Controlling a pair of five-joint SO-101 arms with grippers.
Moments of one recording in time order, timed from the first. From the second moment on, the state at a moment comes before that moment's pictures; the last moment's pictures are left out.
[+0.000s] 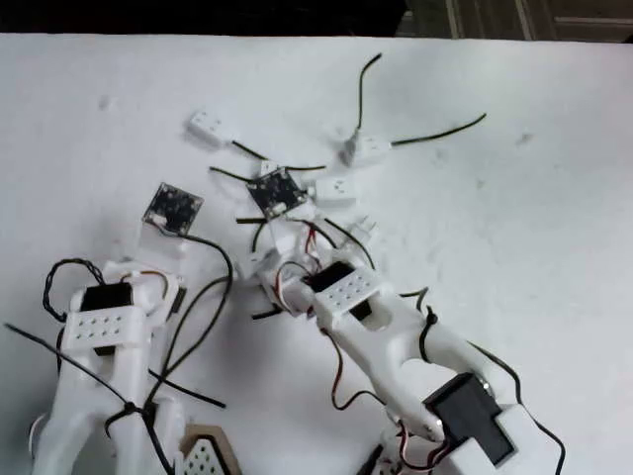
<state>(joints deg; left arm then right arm) -13.8 -40.1 68.3 47.3 -29.1 -38.4 -7.3 48.6 22.7 -2.2</state>
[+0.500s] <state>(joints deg) -13.9 -40.1 68.3 47.3 -29.1 -32.3 -12.7 45.7 23.4 -0.7</state>
